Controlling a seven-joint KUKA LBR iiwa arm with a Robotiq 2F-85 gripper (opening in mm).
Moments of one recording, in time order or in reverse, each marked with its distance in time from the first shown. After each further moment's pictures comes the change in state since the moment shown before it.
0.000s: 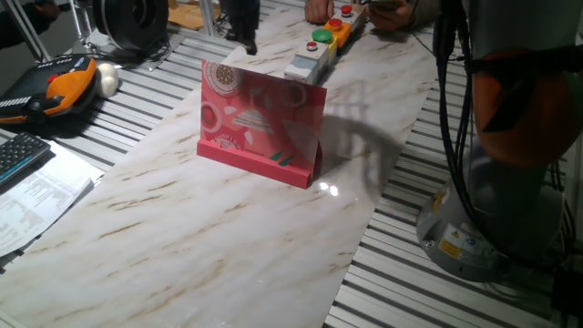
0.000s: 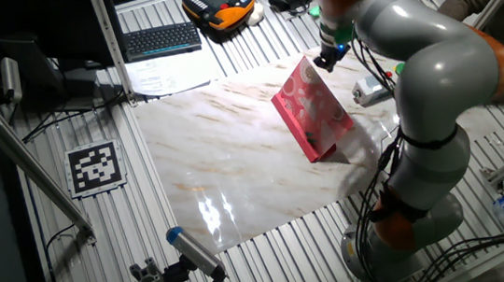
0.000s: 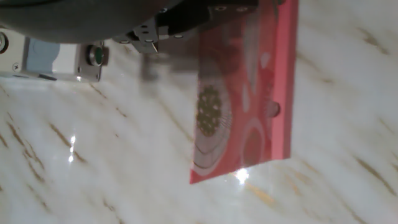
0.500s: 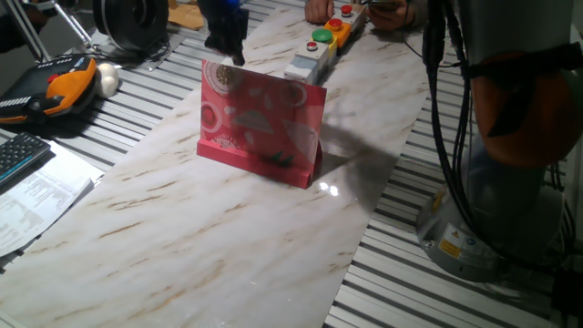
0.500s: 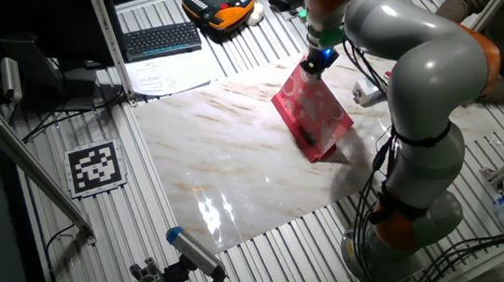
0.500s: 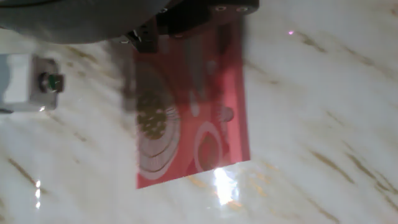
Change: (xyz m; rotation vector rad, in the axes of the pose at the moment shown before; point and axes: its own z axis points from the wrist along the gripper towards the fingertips) arm -0.014 0.045 -0.029 -0.045 0.092 0.099
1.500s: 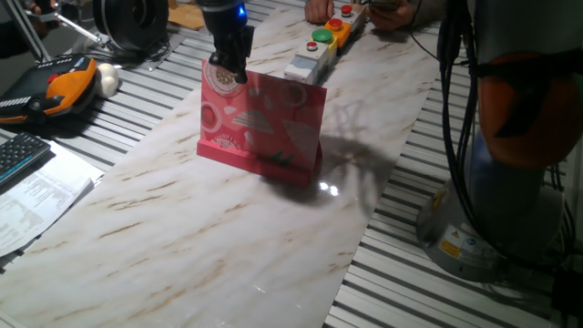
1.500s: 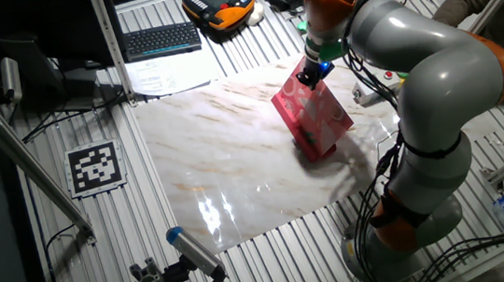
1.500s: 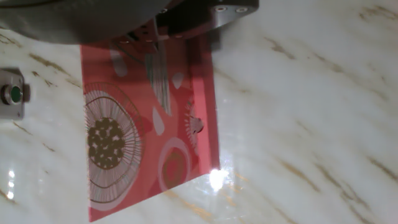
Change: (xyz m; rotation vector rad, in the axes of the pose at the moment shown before) arm 0.029 0.055 0.013 -0.048 -0.043 0.065
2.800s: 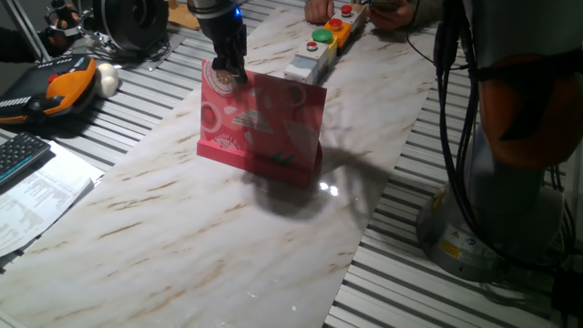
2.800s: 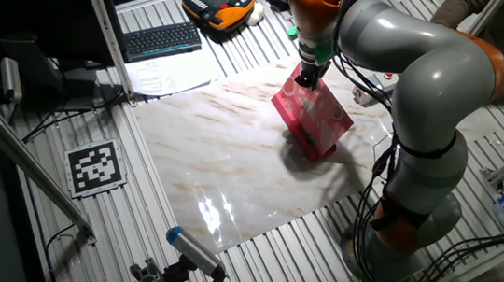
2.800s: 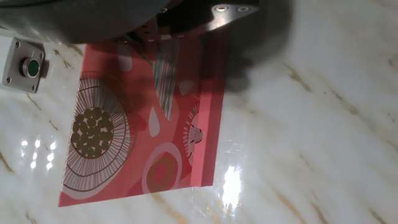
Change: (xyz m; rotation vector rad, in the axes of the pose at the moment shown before) arm 0.000 0.000 0.000 0.071 0.025 -0.234
